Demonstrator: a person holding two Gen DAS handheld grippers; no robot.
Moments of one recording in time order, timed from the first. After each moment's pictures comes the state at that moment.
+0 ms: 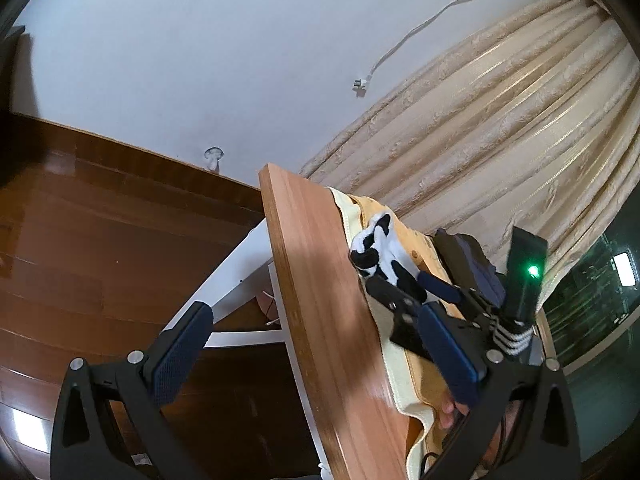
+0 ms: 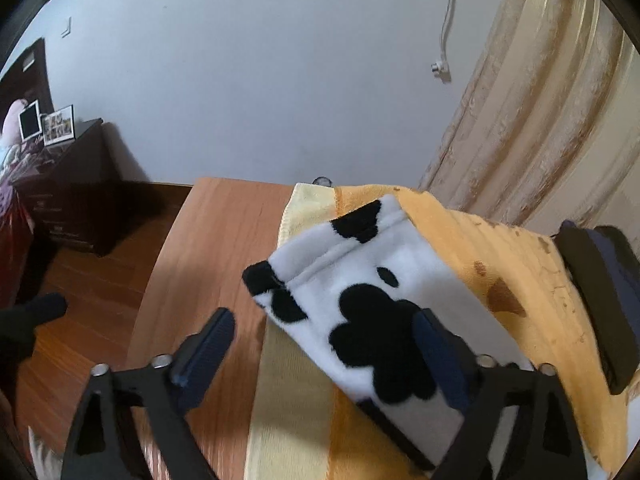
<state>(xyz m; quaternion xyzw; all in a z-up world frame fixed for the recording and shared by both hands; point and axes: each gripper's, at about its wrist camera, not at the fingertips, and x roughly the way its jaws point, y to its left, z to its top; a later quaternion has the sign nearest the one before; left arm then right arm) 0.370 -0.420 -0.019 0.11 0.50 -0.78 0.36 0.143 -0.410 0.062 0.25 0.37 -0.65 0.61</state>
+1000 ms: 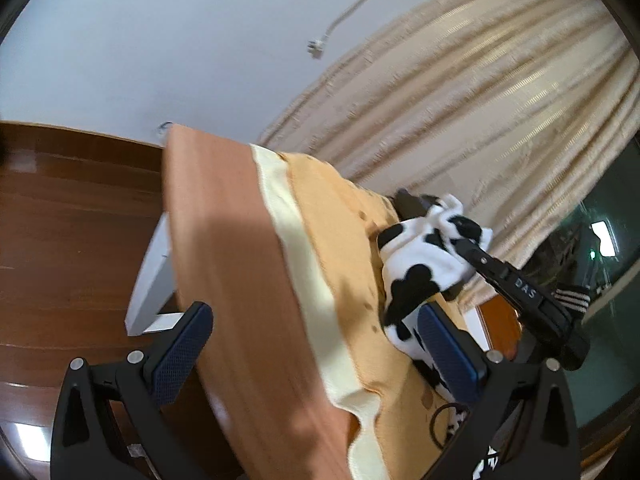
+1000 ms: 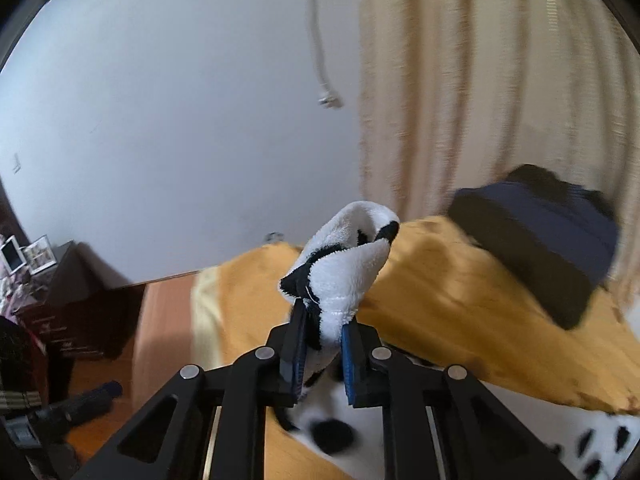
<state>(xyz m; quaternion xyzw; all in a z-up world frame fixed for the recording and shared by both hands) 0.299 -0.409 -0.004 0.15 0.49 -0.81 0.28 0.021 -0.325 0.152 0.29 0.20 -0.75 0.56</state>
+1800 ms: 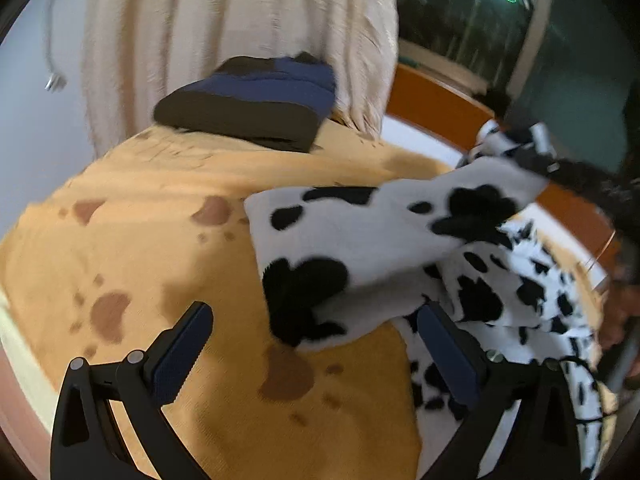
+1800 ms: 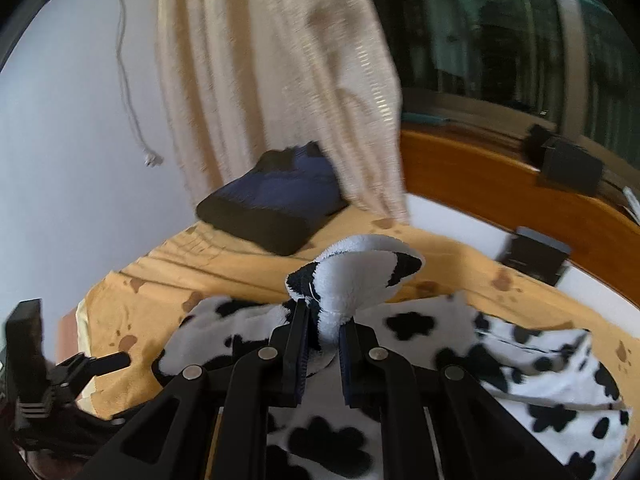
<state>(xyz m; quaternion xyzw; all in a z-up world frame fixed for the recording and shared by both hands) 0.040 -0.241 0.043 0.37 0.16 -0.91 0.10 -0.124 -0.068 0.186 0.31 0.09 -0.87 0.36</state>
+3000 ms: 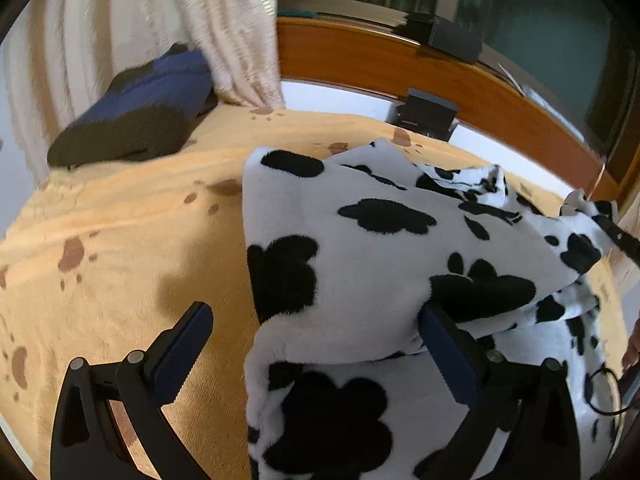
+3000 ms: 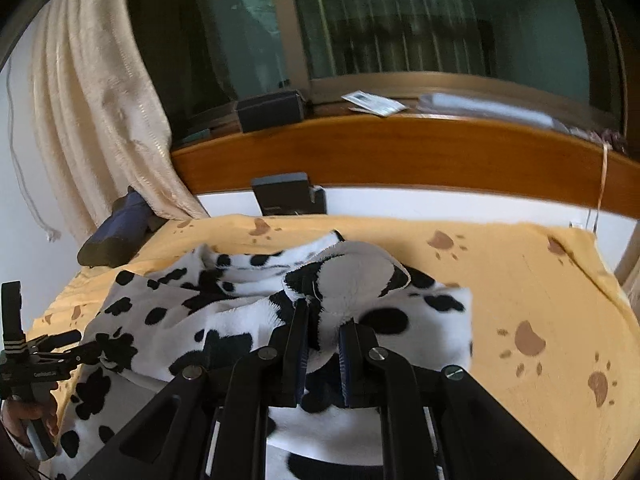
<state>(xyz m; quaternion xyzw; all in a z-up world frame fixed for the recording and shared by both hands) -0.049 -0.129 0.037 0.40 0.07 -0.91 0.04 -0.138 0.211 0.146 0.32 -0.02 -0.93 0.17</state>
